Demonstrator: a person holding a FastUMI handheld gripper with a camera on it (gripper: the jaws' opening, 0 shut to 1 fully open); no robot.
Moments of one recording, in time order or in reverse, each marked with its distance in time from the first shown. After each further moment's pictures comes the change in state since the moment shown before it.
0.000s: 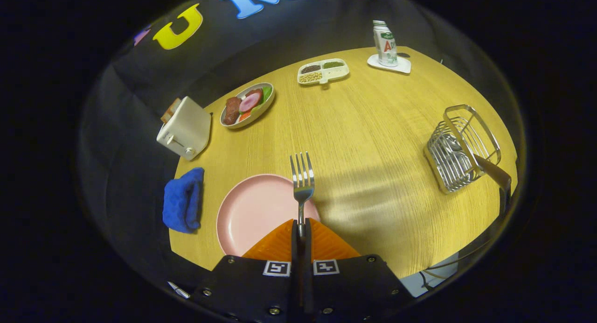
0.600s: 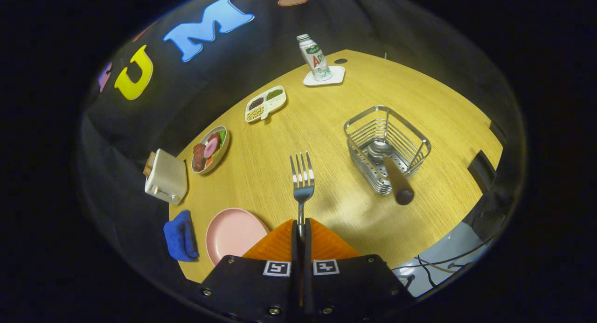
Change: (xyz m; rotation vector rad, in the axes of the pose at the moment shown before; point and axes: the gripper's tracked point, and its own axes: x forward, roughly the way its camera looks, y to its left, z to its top) arm -0.049 -0.080 0.028 0.255 -0.147 -0.092
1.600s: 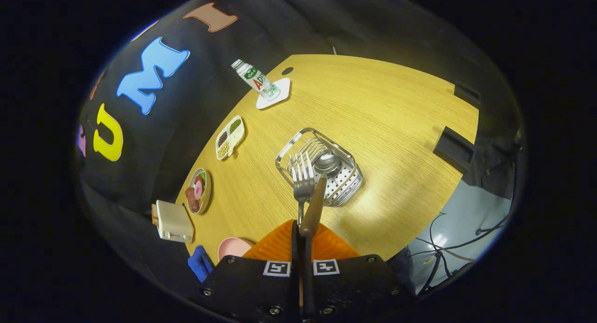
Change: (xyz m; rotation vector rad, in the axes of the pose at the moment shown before) arm -0.012 -0.057 0.036 0.281 -0.018 -0.033
